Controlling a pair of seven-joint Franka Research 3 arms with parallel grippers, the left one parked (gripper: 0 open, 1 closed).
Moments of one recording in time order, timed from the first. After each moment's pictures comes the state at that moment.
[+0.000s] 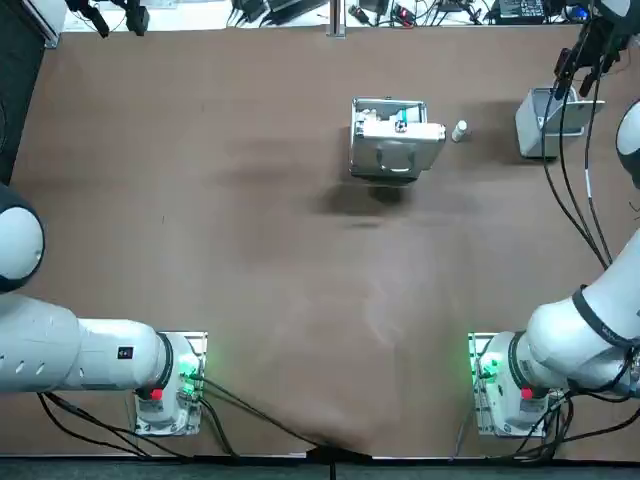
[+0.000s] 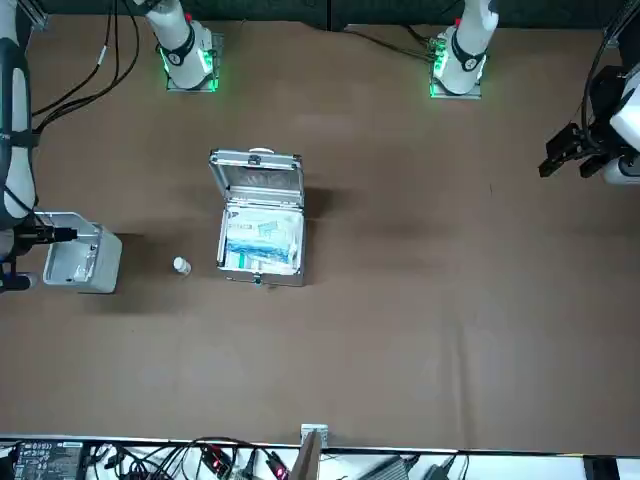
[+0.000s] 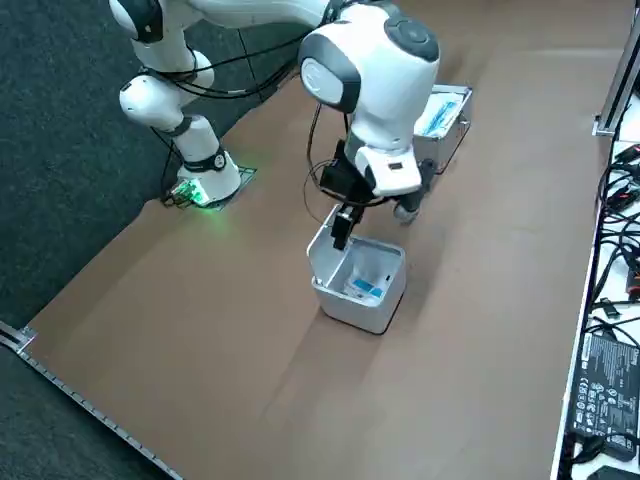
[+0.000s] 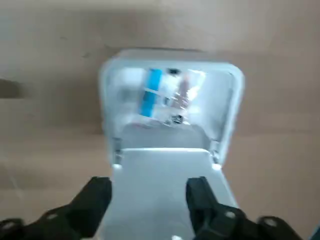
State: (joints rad) arm -0.25 0.55 0.01 -1.39 -0.16 1.63 -0.23
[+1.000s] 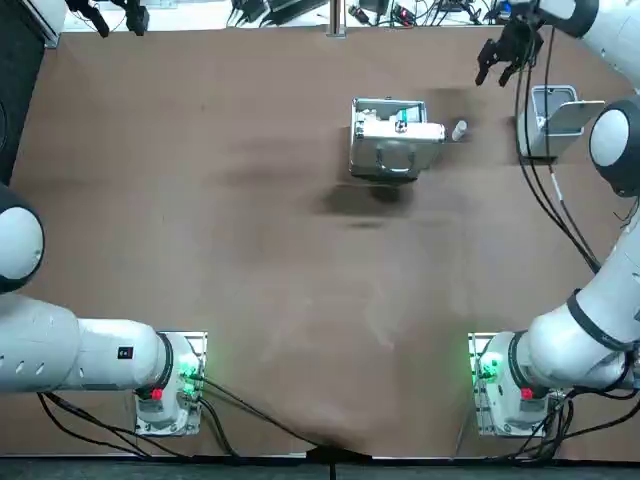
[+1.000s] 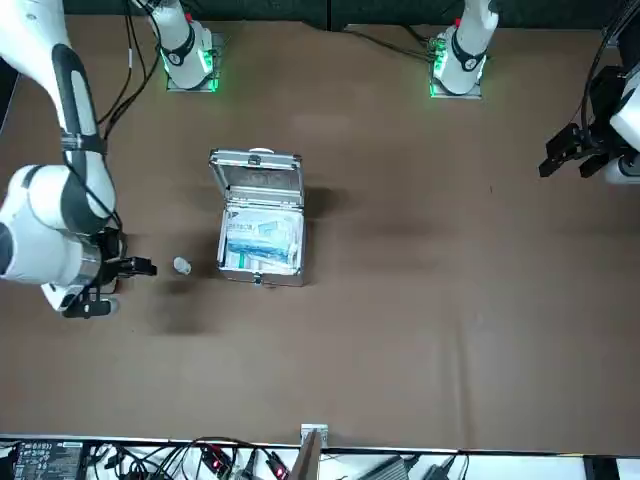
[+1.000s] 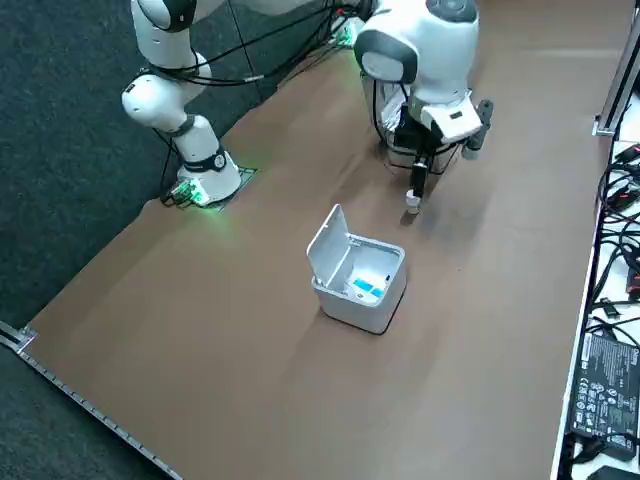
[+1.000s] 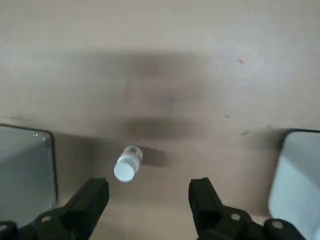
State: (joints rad) arm -0.07 0.55 0.06 -1.51 0.09 1.90 -0.11
